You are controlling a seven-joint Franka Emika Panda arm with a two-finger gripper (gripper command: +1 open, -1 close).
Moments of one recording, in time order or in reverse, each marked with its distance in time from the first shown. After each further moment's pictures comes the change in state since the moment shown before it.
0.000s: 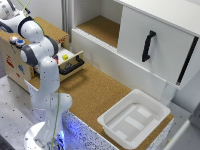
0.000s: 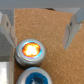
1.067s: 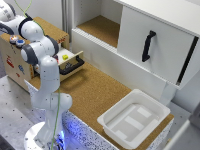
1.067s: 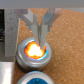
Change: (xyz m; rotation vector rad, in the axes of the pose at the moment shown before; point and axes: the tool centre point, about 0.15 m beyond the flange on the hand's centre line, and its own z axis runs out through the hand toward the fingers) arm 0.020 -0.014 0.025 0.007 0.048 -0.124
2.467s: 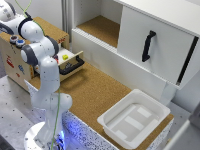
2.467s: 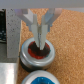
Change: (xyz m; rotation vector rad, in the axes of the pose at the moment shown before) arm -0.002 -0.008 0.006 0.037 0.002 0.009
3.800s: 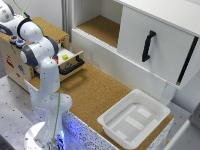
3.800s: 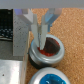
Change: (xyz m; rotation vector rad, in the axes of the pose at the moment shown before) arm -0.002 -0.017 0.005 0.023 0.001 -0.050
